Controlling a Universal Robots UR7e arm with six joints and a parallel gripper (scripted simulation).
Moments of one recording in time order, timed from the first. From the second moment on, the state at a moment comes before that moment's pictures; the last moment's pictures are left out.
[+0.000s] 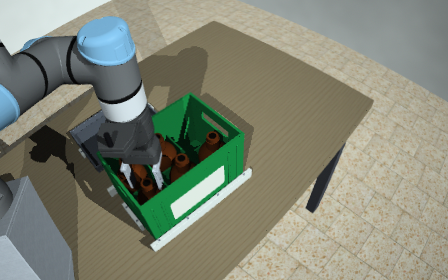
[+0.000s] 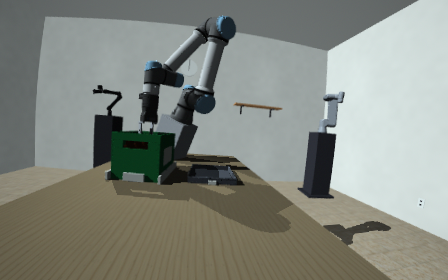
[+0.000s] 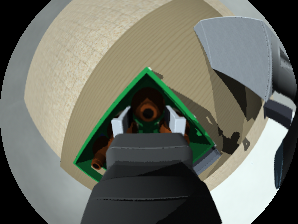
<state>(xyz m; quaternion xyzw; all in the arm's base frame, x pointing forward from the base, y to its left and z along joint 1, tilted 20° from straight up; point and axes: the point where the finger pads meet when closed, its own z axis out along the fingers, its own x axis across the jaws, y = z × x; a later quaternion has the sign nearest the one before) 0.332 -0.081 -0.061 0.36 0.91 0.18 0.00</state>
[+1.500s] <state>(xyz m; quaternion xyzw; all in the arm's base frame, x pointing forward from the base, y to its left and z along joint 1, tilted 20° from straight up) 0.335 -0.076 -0.075 0.36 0.91 0.18 0.00</state>
